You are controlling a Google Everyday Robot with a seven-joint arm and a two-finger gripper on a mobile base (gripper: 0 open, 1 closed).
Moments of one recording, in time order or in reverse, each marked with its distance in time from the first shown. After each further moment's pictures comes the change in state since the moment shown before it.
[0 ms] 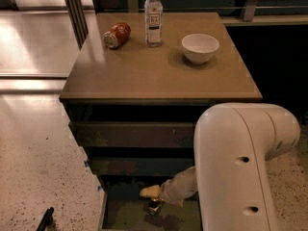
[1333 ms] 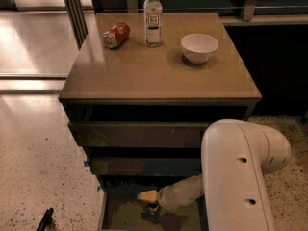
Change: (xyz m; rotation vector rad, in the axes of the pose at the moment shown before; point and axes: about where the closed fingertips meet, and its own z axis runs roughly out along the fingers) arm -0.003 -0.003 0.068 -0.115 -0.021 -0.003
